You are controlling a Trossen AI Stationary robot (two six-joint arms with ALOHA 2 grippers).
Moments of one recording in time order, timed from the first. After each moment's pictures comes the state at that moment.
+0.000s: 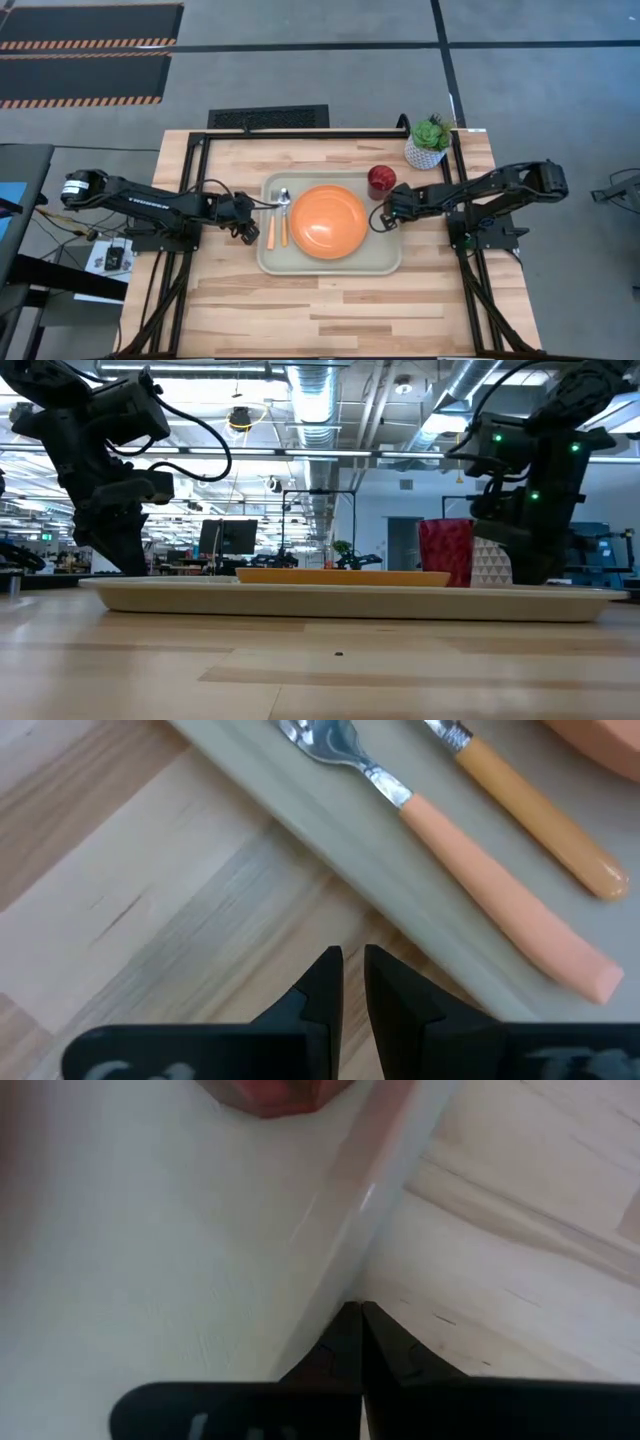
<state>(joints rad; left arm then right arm) 0.01 1.08 0.39 -0.40 -0.19 -0.72 -0.09 1.34 0.53 -0.51 0.26 0.99</state>
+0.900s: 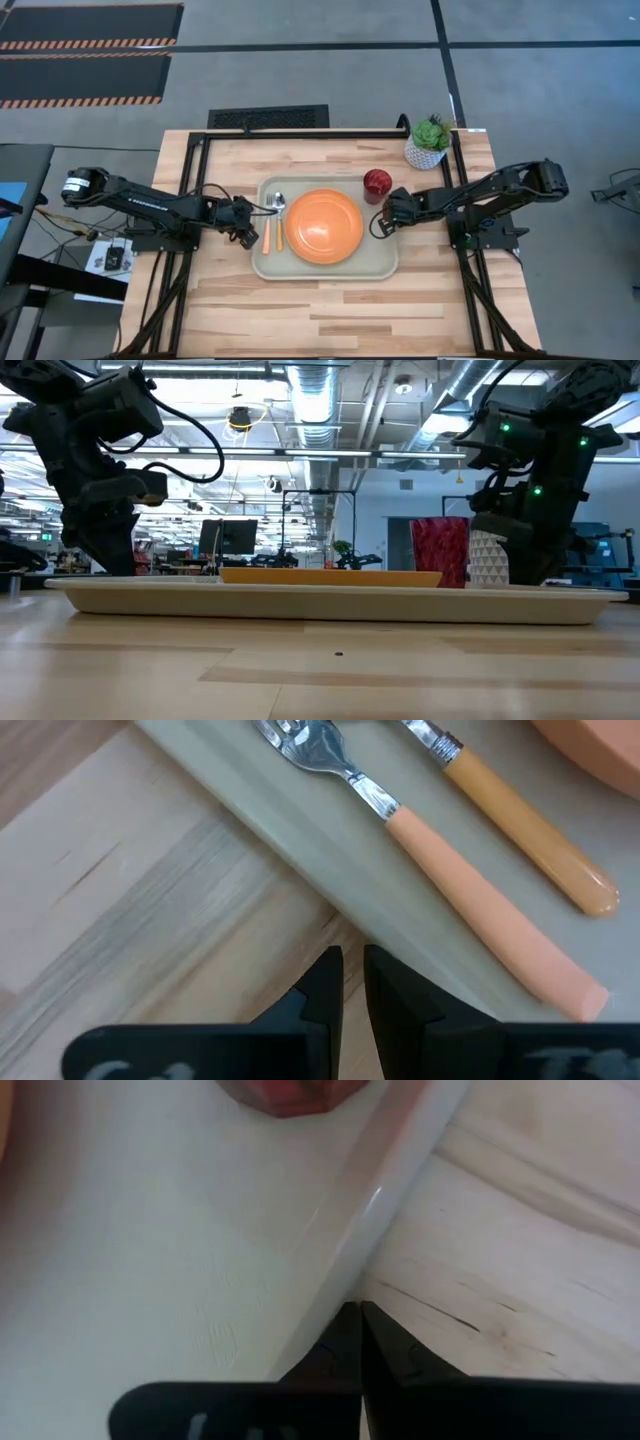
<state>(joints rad) -0.06 1.08 0.39 -0.43 -0.18 -0.80 -0.02 1.34 0.53 -0.47 0.25 1.02</state>
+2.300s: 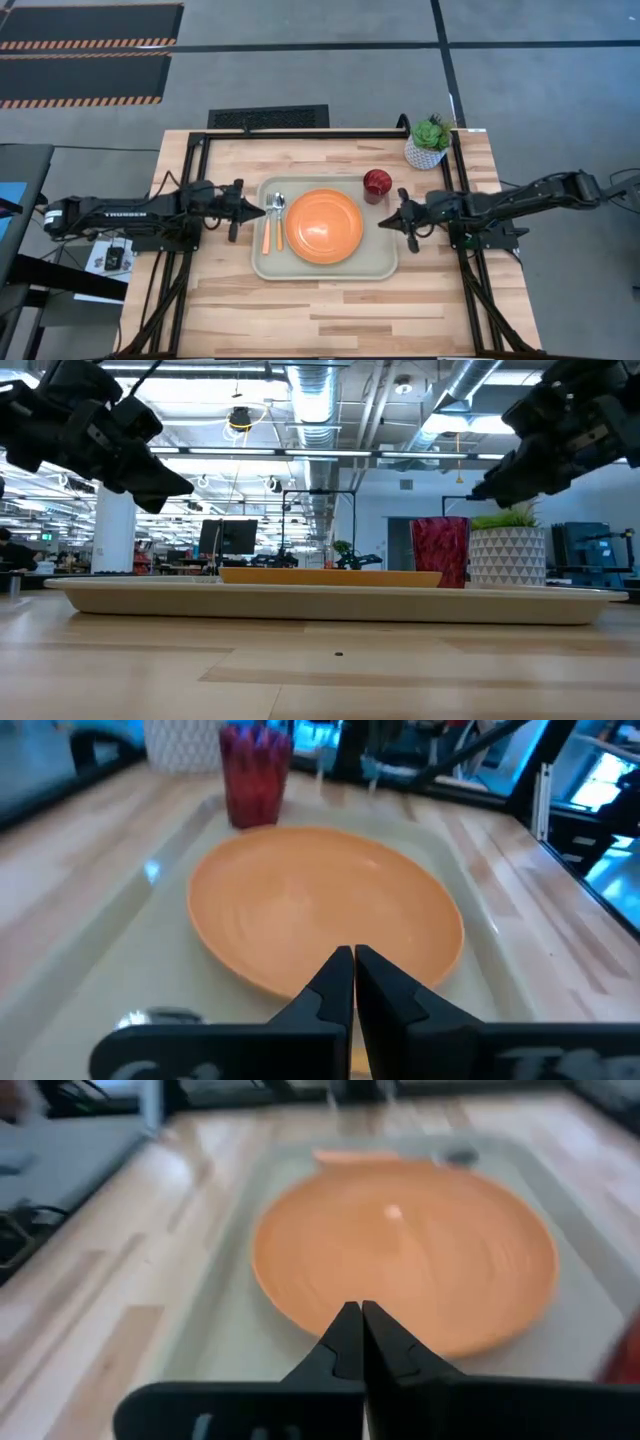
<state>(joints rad) 0.22 0.62 0.12 0.21 0.22 -0.13 0.03 0.80 0.22 0.21 -0.05 0.07</state>
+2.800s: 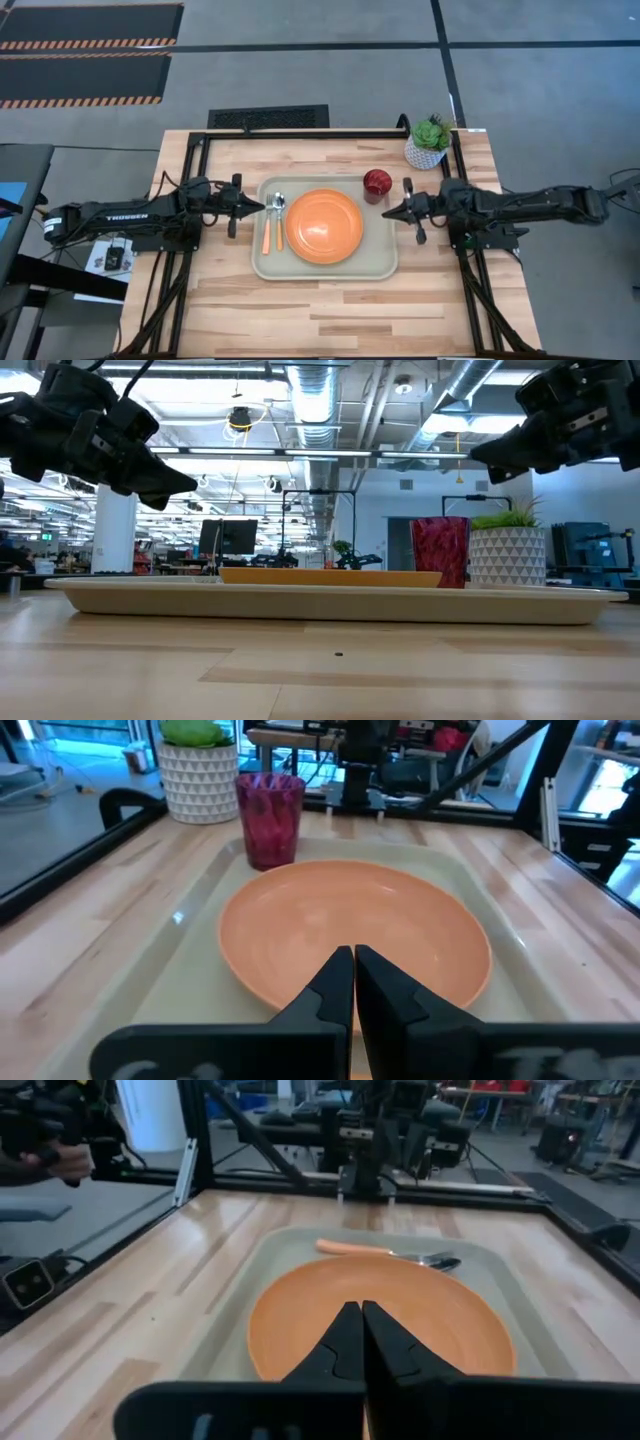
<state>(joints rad) 0.33 0.62 0.06 0.36 0.31 -0.02 -0.14 0.64 0.16 0.34 -0.26 -0.07</state>
